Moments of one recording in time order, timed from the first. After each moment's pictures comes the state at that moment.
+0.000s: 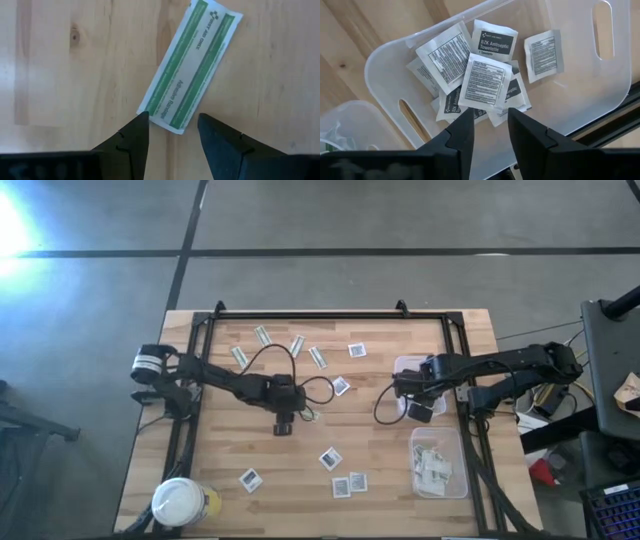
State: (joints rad) left arm -0.02 1.68 0.88 -0.37 -0.11 -0.03; right arm 0.02 1.28 0.93 -1.28 0.19 0.45
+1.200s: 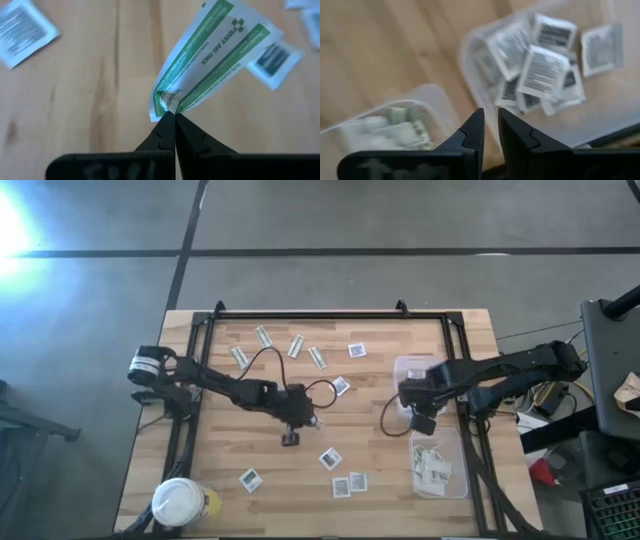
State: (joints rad) left arm -0.07 1.65 0.84 -0.06 0.05 -0.04; right arm 0.14 1.24 0.97 -1.28 0.02 0.58
